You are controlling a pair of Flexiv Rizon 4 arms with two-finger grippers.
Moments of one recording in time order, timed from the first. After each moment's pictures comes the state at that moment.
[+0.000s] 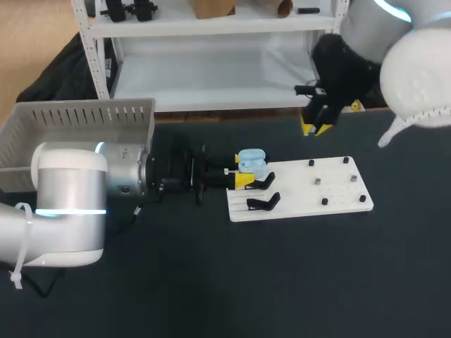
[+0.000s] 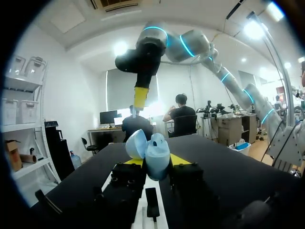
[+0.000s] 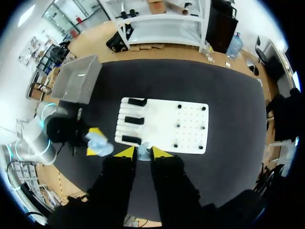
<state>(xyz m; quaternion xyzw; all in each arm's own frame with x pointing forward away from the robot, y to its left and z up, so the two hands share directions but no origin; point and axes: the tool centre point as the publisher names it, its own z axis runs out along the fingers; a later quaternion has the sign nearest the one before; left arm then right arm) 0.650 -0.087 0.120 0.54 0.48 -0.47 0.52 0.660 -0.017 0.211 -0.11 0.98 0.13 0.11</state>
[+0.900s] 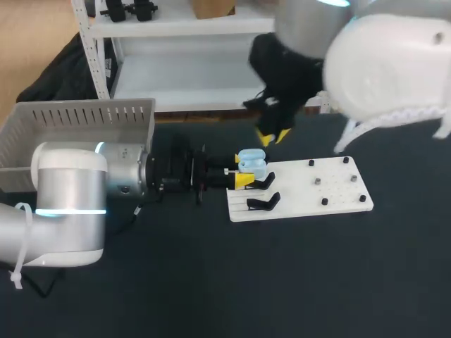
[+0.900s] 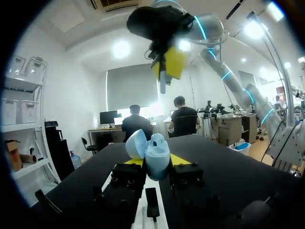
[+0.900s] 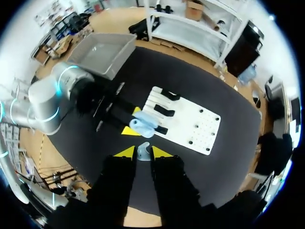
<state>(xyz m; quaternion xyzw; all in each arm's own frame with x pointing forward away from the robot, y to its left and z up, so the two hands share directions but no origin) 0.650 -0.087 0.120 0.54 0.48 -0.47 0.52 0.610 0.057 0.226 -0.26 0.96 0.07 0.10</state>
